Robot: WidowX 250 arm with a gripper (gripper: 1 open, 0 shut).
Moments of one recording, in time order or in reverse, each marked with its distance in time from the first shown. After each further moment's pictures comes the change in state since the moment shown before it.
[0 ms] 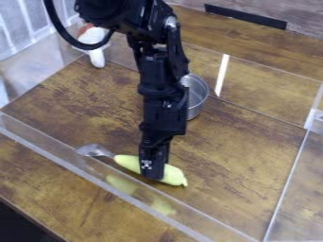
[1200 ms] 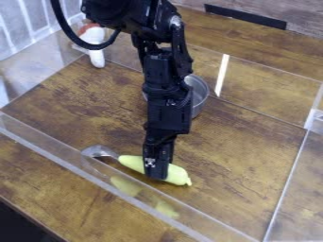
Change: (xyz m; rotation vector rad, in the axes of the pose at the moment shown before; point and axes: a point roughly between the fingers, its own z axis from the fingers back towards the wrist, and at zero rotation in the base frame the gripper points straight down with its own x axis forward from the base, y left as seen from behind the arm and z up) arm 0.005 0.001 0.000 -0.027 -0.009 -0.023
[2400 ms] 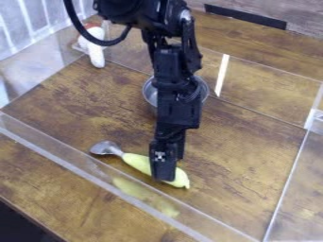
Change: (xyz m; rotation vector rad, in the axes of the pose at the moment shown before) arm 0.007 0.000 0.007 -0.055 0.001 -0.016
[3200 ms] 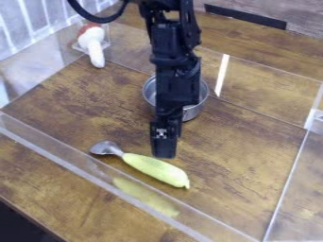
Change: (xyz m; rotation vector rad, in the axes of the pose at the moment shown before) arm -0.008 0.011 0.027 0.057 0.001 0.083
